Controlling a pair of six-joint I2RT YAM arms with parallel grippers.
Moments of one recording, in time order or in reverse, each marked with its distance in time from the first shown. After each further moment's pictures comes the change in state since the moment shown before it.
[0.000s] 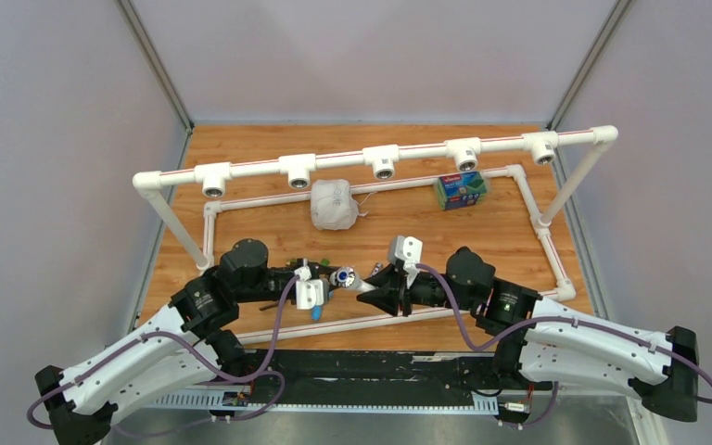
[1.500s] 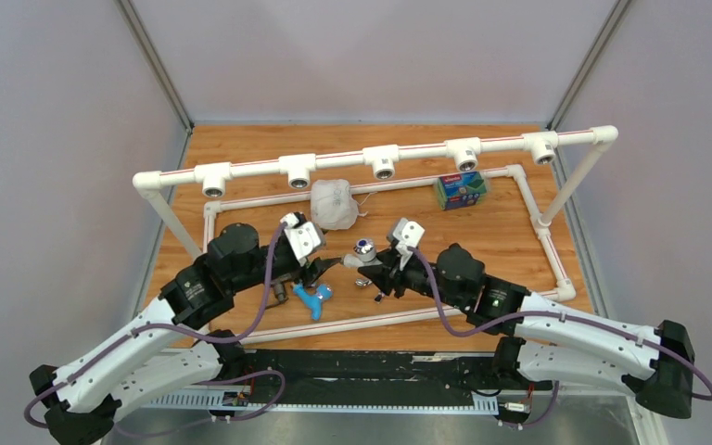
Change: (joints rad) left arm 0.021 0.050 0.117 0.020 -0.277 -0.356; right arm -0.022 0.117 0.022 0.061 0.283 -0.003
